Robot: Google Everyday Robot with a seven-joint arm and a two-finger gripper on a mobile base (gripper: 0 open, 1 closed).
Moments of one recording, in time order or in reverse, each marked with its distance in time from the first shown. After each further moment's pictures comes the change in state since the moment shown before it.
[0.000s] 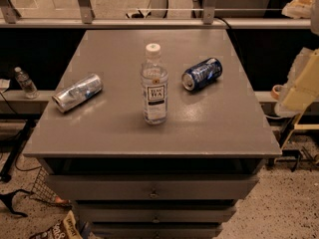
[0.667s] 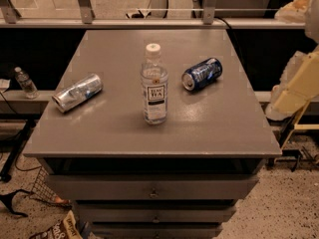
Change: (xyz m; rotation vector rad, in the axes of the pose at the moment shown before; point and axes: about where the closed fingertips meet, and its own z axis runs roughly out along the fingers) arm -0.008 0.006 0.005 -0.022 -0.068 0.021
